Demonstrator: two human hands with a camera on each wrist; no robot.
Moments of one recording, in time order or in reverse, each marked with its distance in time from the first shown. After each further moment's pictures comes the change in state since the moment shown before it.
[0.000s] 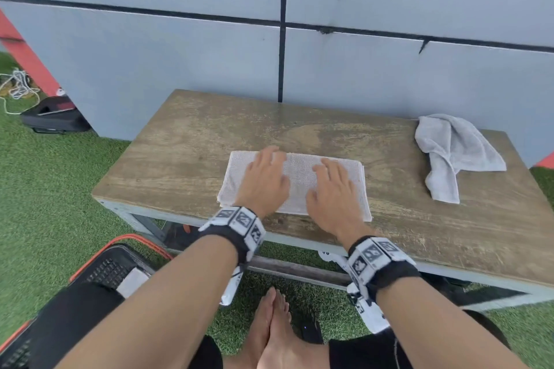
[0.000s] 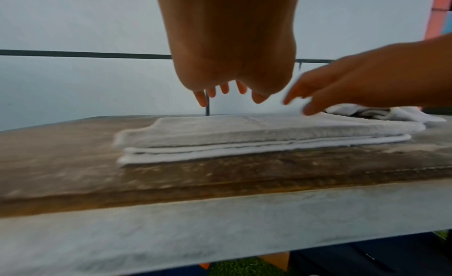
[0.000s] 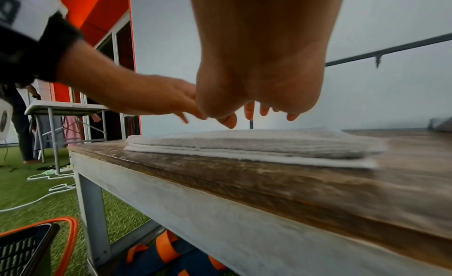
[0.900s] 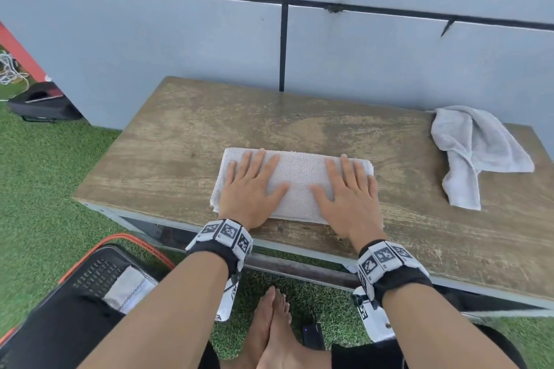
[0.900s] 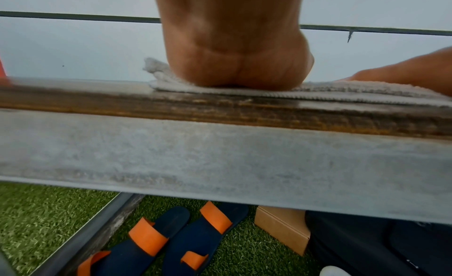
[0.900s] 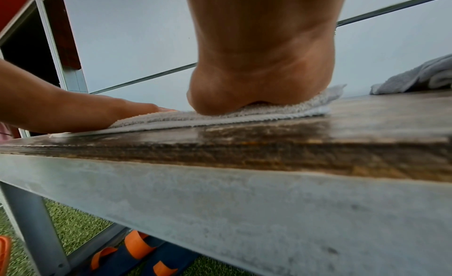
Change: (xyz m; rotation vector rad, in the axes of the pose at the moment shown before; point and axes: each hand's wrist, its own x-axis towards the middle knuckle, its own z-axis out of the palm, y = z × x) left_hand 0.001 -0.050 0.040 0.191 -0.164 -0.103; right_hand 0.024 0.049 0.030 -0.148 -0.125 0.126
